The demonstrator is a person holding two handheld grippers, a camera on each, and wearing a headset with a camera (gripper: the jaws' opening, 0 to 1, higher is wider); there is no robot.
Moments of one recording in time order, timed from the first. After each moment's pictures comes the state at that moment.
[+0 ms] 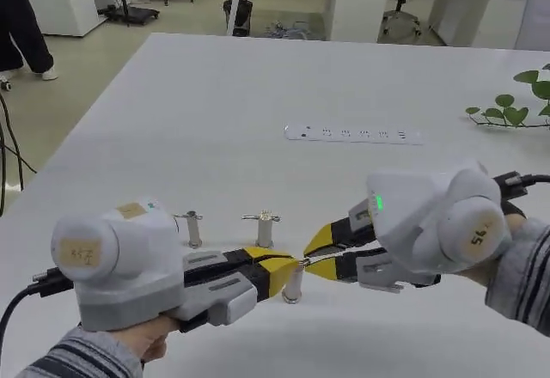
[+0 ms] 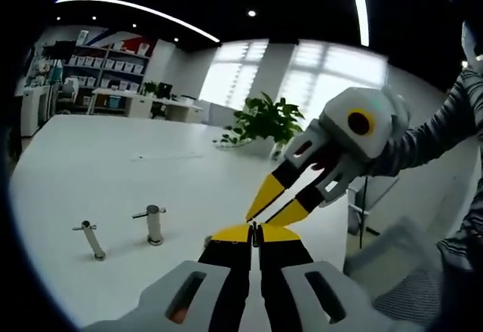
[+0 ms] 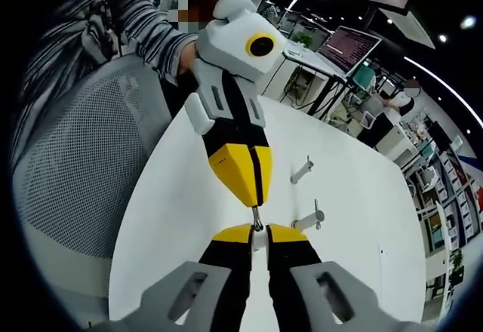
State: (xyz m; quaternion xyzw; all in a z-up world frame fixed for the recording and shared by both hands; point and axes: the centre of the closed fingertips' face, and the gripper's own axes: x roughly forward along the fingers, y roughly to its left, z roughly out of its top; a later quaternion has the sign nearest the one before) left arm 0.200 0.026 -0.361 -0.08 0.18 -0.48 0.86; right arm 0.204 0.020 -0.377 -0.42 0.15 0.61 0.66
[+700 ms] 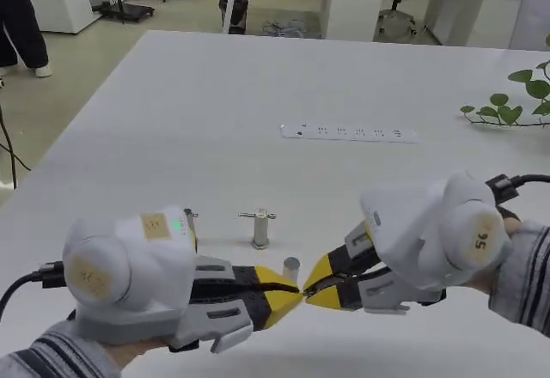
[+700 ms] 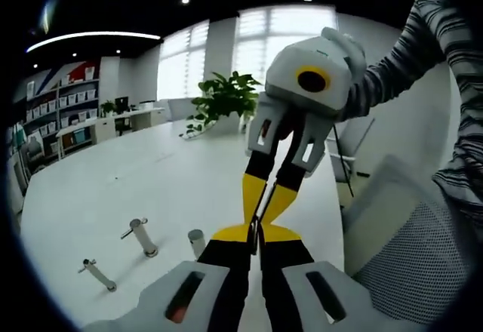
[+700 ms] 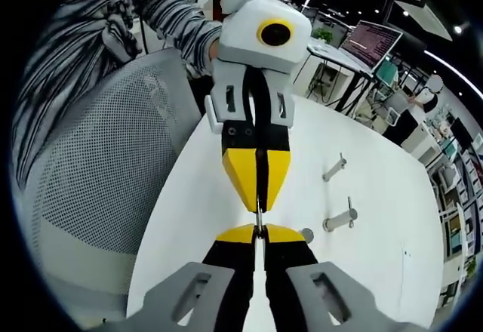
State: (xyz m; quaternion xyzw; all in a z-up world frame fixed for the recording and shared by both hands) left arm 0.173 0.014 -0.375 0.07 0.16 -0.55 0.81; right arm 0.173 0.017 -0.395 -0.41 0.19 0.65 0.61
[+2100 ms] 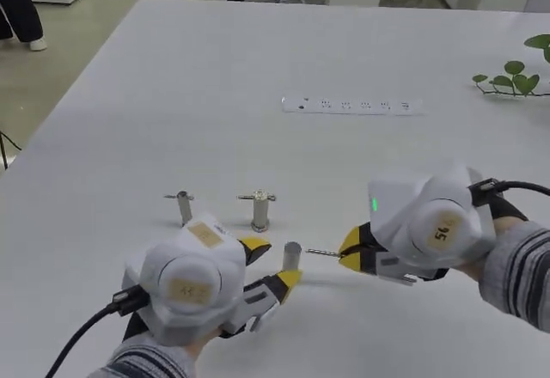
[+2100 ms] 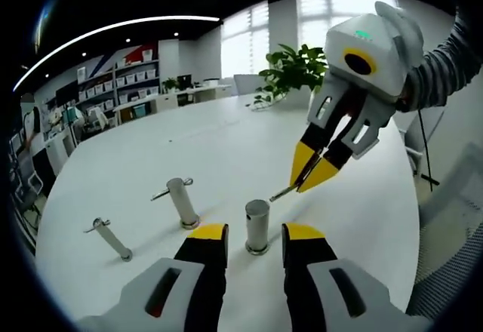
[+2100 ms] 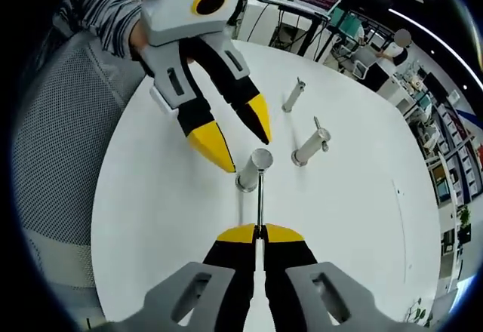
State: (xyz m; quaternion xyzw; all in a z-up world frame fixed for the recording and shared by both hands) left arm 0.243 0.025 -0.445 0.09 0.22 -0.37 0.90; right arm 0.242 -0.031 -0.451 -0.43 0.27 0.54 0.67
